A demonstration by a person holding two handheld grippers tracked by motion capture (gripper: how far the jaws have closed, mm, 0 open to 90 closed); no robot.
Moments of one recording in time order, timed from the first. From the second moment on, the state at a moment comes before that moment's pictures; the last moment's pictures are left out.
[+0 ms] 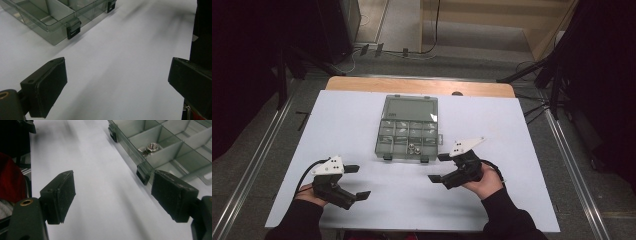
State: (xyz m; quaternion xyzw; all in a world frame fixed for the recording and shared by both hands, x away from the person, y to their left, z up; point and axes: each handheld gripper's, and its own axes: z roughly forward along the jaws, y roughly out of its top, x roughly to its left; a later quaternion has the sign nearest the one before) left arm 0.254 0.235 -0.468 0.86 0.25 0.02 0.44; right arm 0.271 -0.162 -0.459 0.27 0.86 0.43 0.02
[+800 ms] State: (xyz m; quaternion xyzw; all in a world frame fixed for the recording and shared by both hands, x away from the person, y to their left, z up) left arm 0.253 0.234 -0.467 0.86 0.24 0.02 0.45; right arm 0.243 -0.214 -0.466 0.31 0.84 0.44 0.04
